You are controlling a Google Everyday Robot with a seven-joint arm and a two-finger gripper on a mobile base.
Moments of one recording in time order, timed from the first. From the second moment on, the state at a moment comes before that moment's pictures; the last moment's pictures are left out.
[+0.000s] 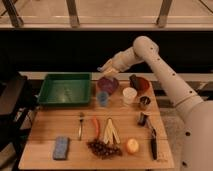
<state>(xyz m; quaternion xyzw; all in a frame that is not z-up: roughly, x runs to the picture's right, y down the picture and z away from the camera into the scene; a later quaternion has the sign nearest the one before) 0.000 -0.106 0.787 -0.18 -0.38 0.05 0.91</state>
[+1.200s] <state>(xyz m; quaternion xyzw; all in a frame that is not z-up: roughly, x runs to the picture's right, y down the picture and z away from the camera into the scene) -0.184 -0.084 0.850 -0.20 -0.50 -0.06 0.84</state>
